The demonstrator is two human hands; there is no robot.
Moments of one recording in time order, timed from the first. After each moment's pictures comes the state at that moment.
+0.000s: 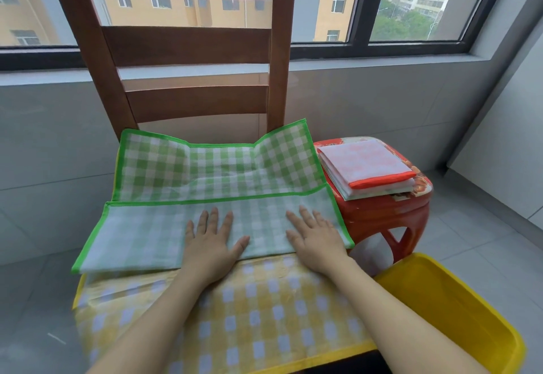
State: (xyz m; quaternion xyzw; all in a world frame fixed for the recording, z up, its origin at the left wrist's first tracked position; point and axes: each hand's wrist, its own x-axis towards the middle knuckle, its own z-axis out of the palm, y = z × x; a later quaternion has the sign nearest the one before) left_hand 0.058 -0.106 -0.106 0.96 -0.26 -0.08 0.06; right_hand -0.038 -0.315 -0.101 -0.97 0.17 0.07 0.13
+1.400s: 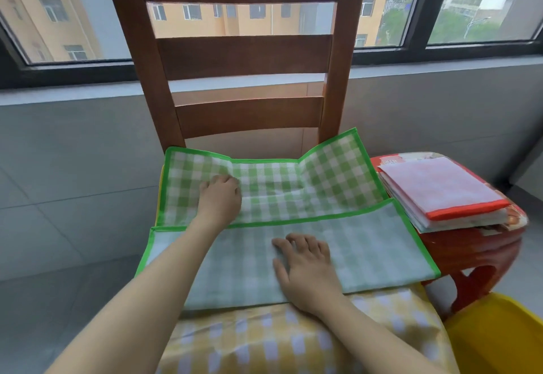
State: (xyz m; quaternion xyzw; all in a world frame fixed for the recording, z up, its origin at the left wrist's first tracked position) left_hand 0.216 -0.094 -0.059 0.96 -0.22 0.06 0.13; right_hand 0.038 -0.214 -0.105 -0.99 0.08 -0.06 0.14
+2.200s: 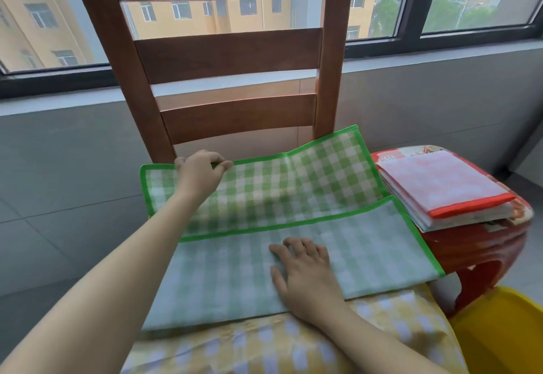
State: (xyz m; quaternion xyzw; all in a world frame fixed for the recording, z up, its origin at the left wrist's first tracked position) left_hand 0.249 -0.091 -0.011 0.93 -0.20 0.13 0.29; right_hand 0.036 -0.211 -0.104 -0.98 0.08 -0.07 0.16
